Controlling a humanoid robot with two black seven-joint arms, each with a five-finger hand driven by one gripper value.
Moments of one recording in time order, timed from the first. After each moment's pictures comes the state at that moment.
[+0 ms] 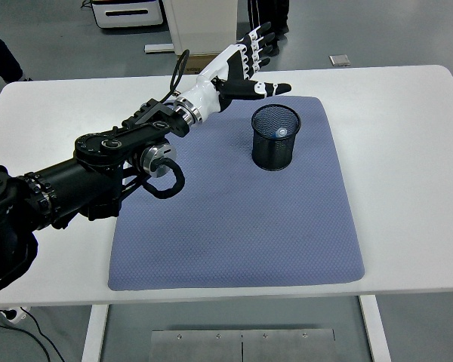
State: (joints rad) left arm -1.21 0.00 -0.02 -0.61 0.00 -0.12 -0.53; right arm 0.05 0.00 0.29 0.23 -0.10 0.04 0.10
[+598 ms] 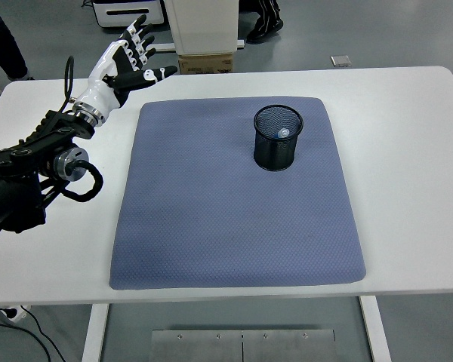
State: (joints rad) left arm -1.03 0.29 -0.19 -0.58 0.01 -0.15 -0.59; right arm 0.05 0.00 0.29 0.23 -0.10 0.04 0.10
